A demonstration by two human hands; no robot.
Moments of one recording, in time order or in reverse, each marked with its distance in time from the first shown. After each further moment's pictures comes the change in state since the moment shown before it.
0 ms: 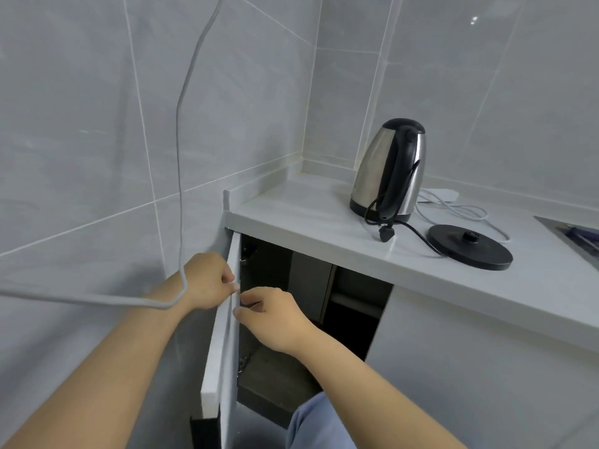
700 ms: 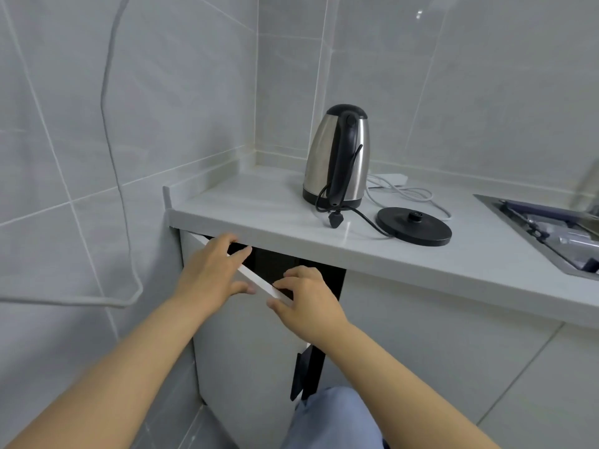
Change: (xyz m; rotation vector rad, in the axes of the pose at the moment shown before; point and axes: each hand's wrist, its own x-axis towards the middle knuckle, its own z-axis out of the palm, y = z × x) left_hand 0.024 0.069 0.058 0.100 0.280 0.365; right_hand -0.055 0.063 -0.078 -0.441 0.360 0.011
